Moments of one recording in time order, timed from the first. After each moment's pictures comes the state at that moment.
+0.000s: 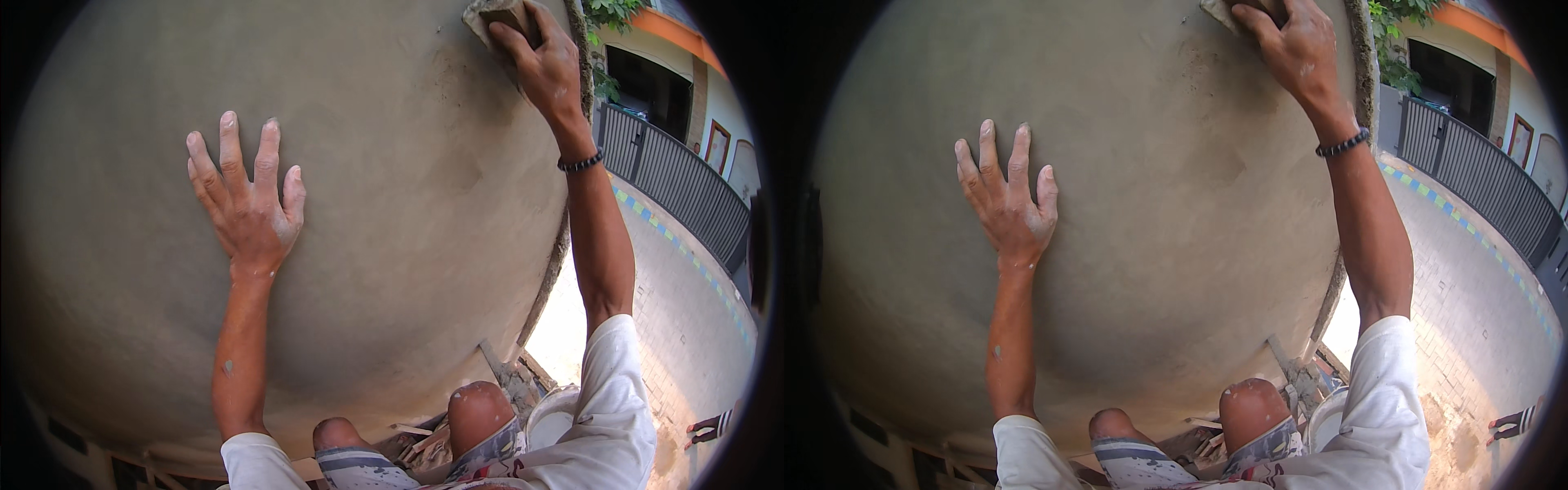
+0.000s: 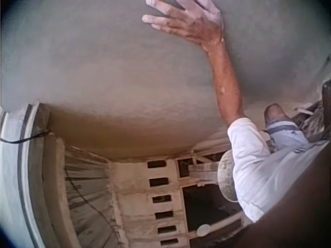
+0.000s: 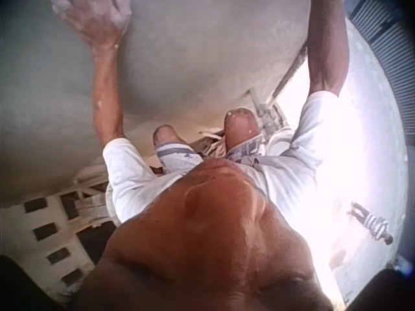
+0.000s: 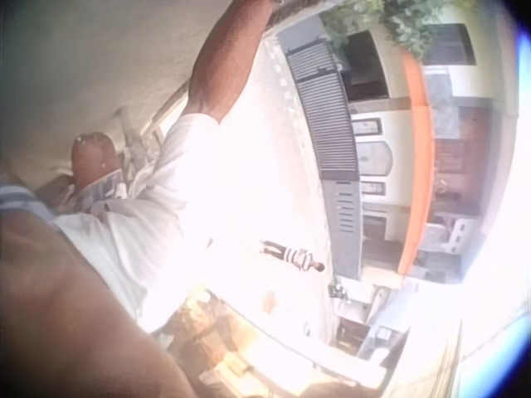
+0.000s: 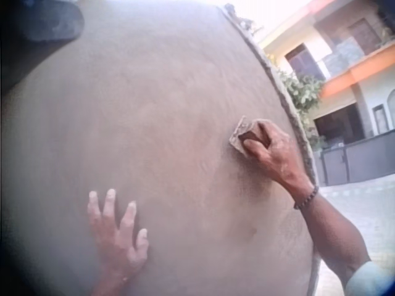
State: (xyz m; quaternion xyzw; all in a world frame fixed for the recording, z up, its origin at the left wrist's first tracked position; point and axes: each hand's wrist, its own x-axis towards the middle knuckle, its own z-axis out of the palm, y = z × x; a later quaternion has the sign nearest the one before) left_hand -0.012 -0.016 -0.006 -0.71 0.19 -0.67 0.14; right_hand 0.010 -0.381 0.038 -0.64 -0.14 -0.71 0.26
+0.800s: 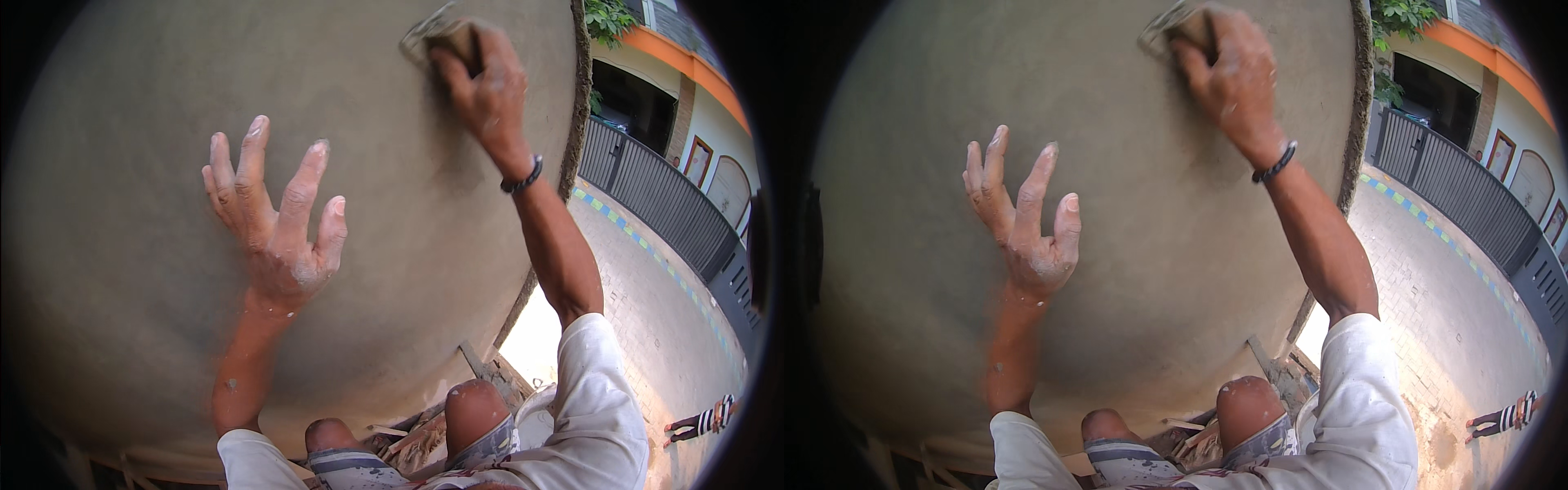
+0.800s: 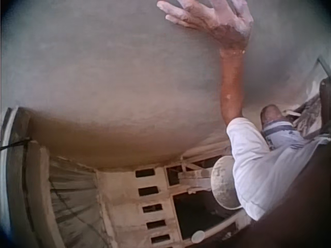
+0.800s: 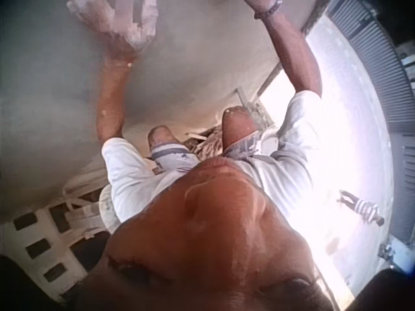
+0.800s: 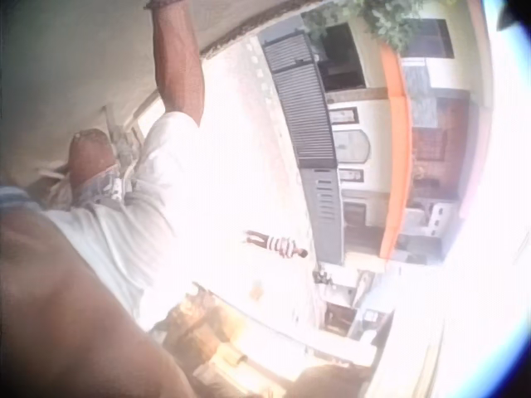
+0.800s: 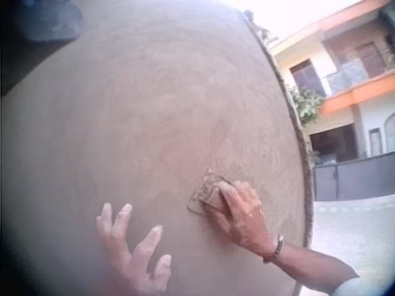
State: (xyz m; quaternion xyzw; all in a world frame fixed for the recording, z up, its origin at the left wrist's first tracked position) left_hand -0.041 -0.010 -0.027 -0.70 0.33 -0.63 -0.05; right_hand 0.032 -0.285 0.022 -0.61 -0.18 -0.74 0.22
